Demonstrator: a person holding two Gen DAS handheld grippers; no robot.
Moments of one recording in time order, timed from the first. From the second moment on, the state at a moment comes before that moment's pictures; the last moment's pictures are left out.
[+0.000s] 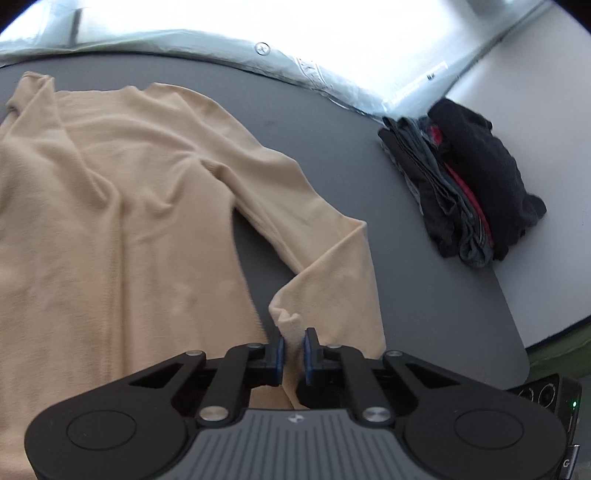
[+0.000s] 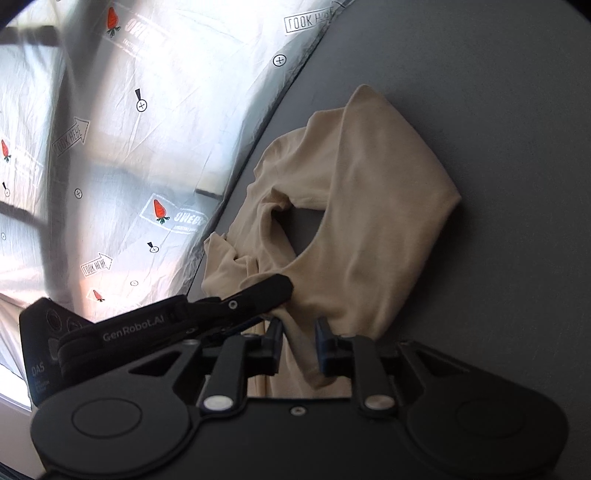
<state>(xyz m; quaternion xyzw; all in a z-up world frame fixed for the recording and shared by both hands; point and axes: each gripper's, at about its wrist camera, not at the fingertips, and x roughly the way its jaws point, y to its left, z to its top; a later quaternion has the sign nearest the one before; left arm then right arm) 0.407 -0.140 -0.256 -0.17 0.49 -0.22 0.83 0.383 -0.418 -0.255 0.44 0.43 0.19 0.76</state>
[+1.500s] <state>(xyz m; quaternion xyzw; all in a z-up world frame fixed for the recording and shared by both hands) 0.396 0.160 -0.128 -0.21 0.29 -0.09 0.93 0.314 -0.303 -0.268 0.53 0.43 0.08 0.72</state>
